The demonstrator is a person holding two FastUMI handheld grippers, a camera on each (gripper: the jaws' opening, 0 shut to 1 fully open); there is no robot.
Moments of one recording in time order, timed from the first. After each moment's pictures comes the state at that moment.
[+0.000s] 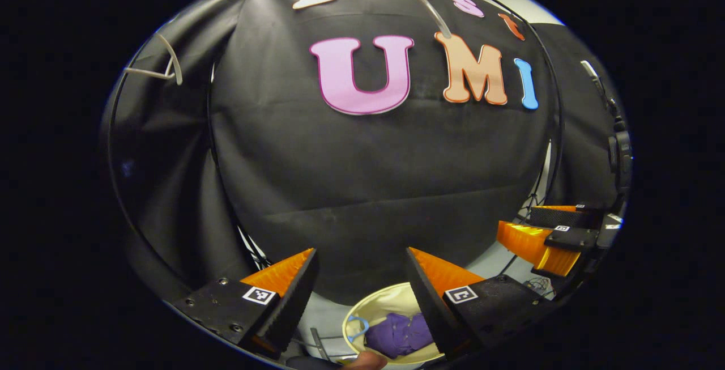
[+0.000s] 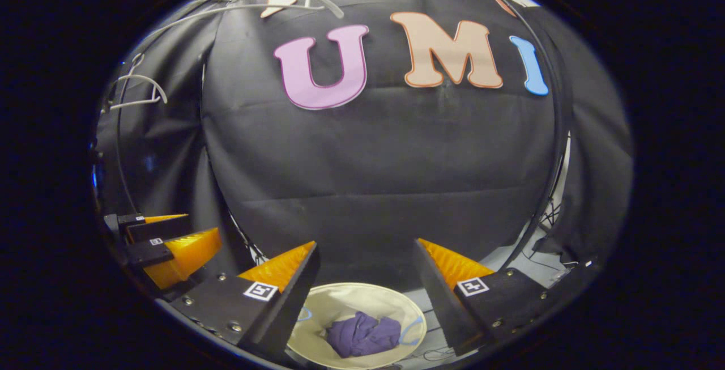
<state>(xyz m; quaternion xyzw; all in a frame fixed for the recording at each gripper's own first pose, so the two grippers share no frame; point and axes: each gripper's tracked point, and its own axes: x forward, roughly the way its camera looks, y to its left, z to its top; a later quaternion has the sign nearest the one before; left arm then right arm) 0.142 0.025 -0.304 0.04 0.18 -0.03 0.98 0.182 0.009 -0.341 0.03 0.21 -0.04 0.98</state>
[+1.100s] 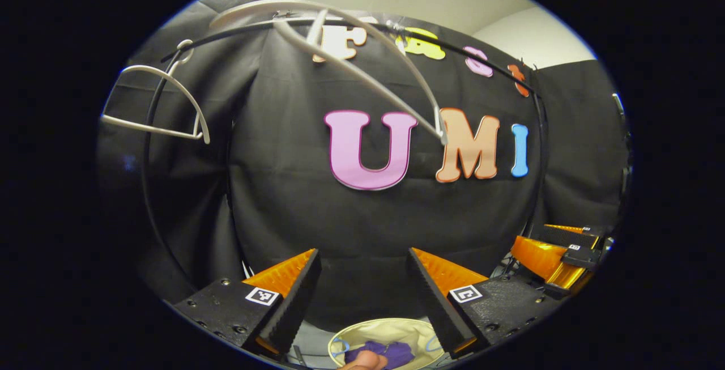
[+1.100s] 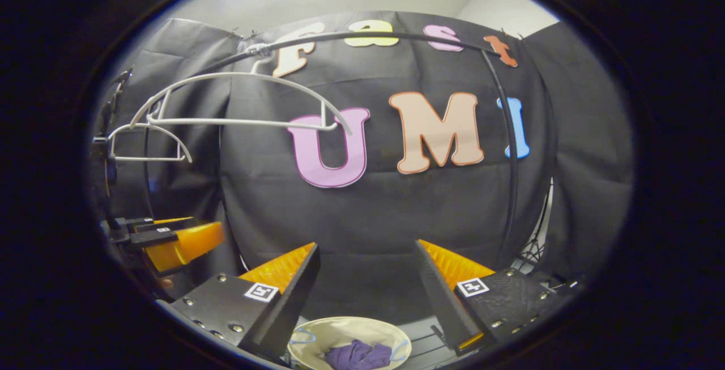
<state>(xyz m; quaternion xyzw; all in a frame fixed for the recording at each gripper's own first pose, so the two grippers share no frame) 0.108 0.020 -0.140 -0.03 0.07 -0.04 1.00 0.118 0.010 -0.158 0.01 0.07 -0.06 1.00</state>
